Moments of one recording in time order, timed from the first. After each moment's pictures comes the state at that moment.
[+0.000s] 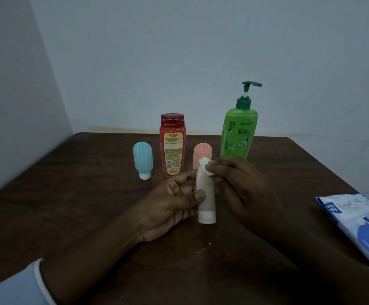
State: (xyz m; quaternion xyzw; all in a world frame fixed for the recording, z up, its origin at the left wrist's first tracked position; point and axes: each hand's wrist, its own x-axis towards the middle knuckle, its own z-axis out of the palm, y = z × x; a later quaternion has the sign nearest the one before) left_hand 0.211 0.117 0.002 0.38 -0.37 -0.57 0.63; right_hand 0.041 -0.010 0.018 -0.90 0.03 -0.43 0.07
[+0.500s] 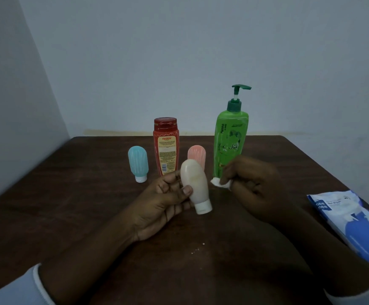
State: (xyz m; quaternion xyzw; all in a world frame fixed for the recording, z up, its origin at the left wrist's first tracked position) left_hand 0.209 0.116 0.010 0.42 -0.33 -0.53 0.66; right_hand 0.017 -0.030 0.042 -0.89 0.00 -0.42 0.18
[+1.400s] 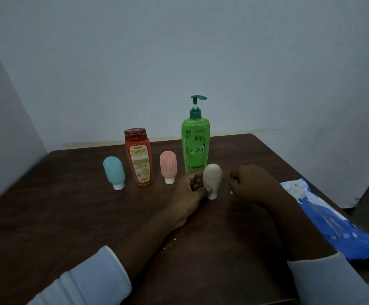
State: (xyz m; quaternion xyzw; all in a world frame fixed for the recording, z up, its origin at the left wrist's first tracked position) left_hand 0.135 0.011 -0.021 0.59 -0.43 -0.33 0.60; right_hand -0.034 -0.103 0.029 -0.92 0.35 -0.14 0.09
